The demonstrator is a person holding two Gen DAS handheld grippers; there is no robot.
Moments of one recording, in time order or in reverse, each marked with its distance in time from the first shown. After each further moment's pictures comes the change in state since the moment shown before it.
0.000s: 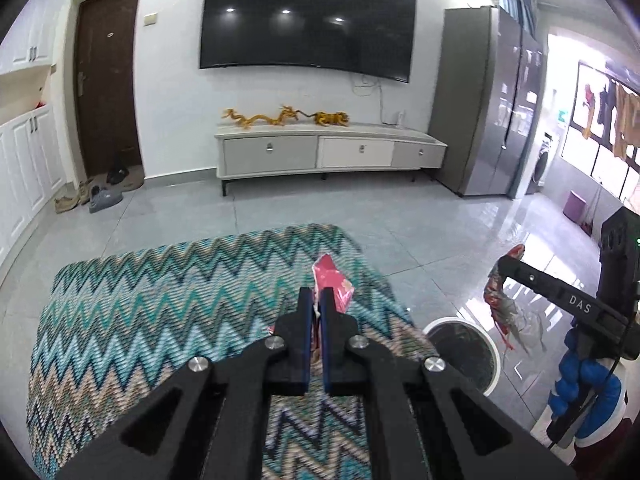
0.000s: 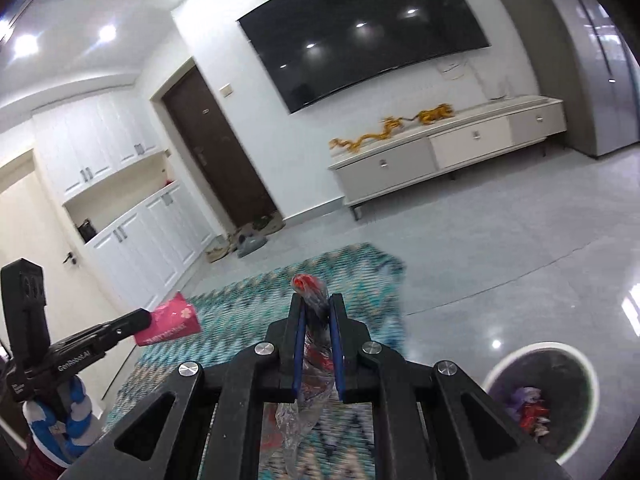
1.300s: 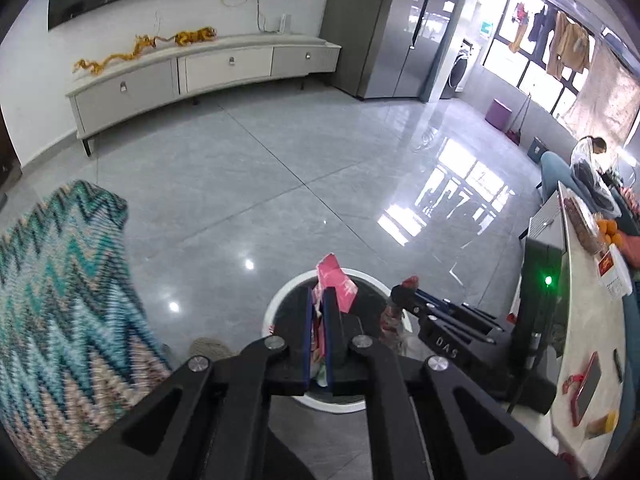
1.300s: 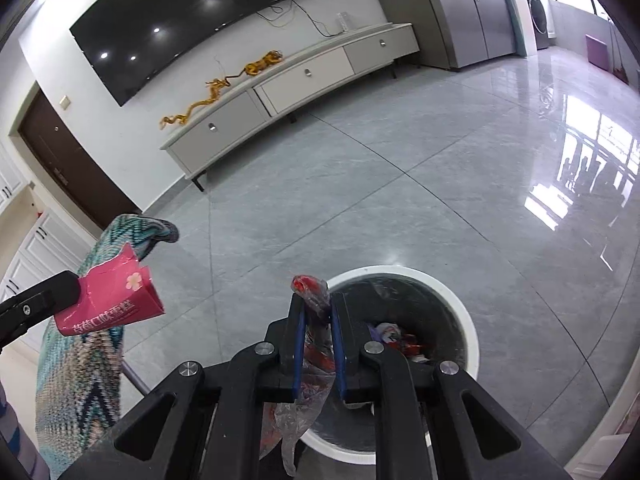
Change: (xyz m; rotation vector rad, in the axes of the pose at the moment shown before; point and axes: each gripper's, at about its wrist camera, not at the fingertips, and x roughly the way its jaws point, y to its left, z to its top) left arm 0.188 -0.227 -0.018 0.152 0.331 -0.322; right arm -0.008 -0.231 -0.067 0.289 0.149 -0.422
